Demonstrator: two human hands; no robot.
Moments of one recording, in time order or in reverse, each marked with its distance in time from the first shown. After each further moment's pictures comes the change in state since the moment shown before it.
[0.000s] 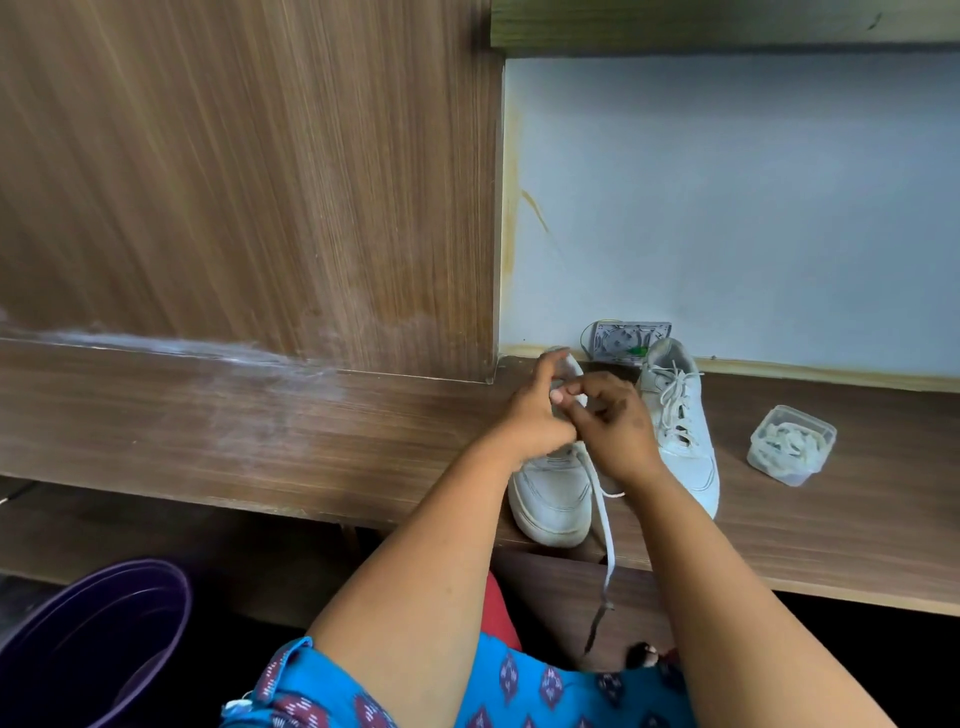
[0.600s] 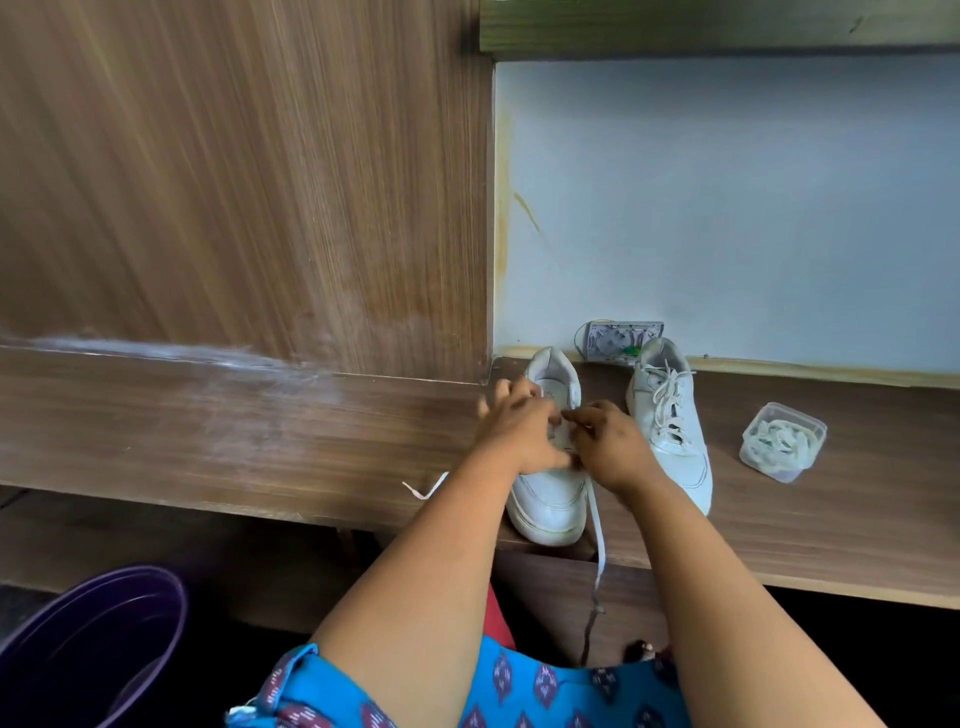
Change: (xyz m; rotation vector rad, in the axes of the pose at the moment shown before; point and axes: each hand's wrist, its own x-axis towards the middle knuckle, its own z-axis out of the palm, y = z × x) left_hand -0.008 0.000 -0.004 0.947 -0.028 -0.012; right_hand -0.004 0.020 -0.004 -0.334 -0.264 0.145
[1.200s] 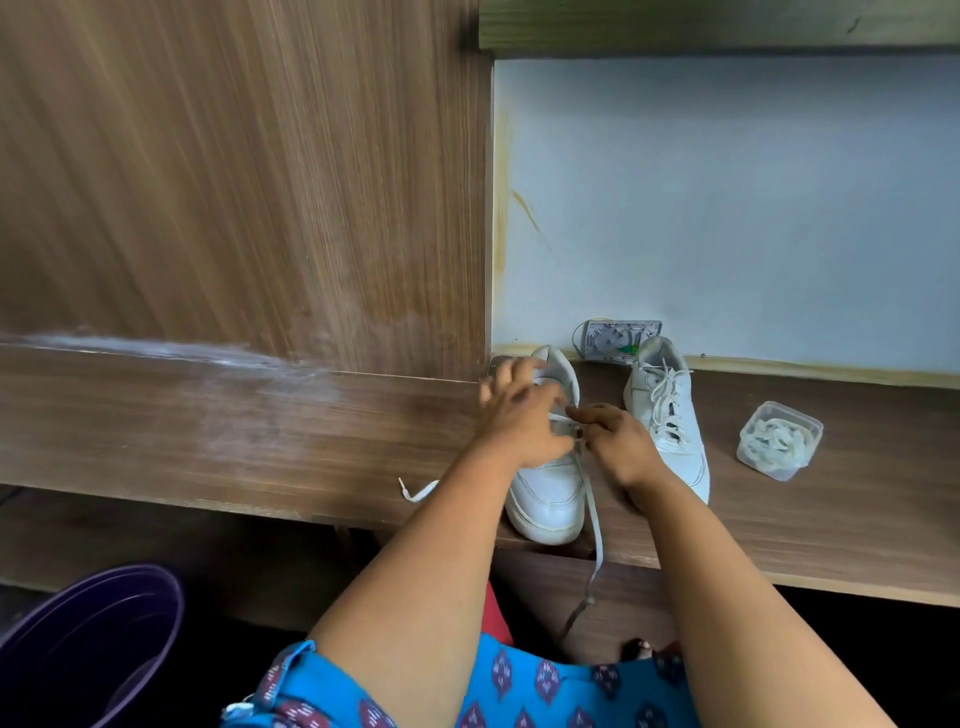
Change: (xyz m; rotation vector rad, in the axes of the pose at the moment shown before) left_hand 0.002 0.005 -0.003 -0.022 0.172 0.062; right_hand -0.003 0.010 -0.008 0.170 -0.025 0.095
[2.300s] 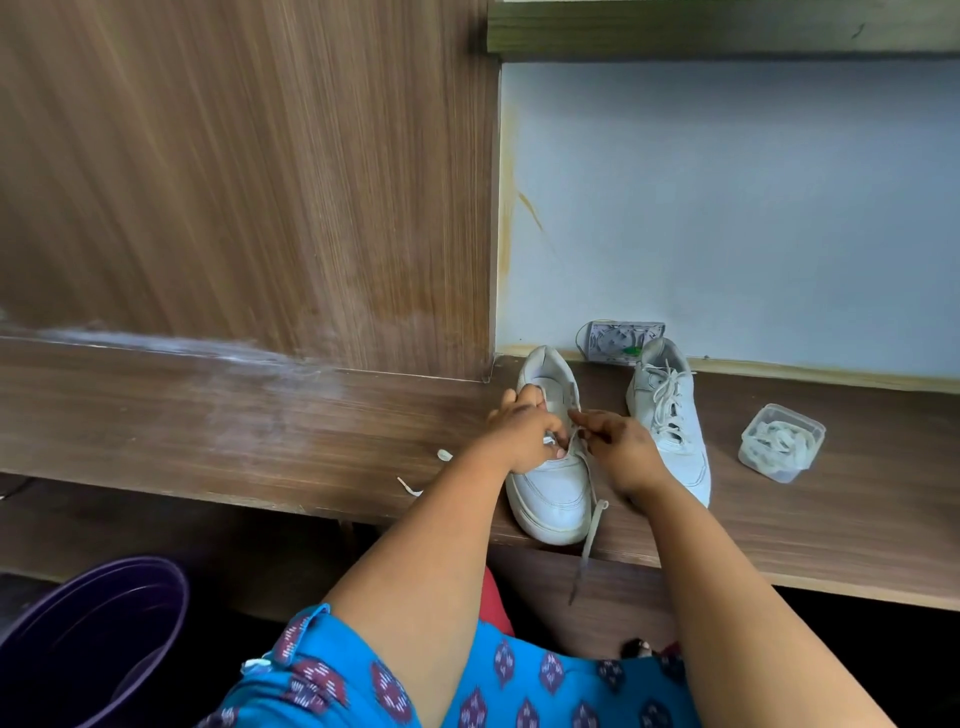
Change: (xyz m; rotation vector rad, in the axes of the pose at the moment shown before) left_hand 0.003 -0.017 0.017 -0.080 -0.256 0.016; right_hand -0.002 0.013 0.005 -0.048 0.009 -0.069
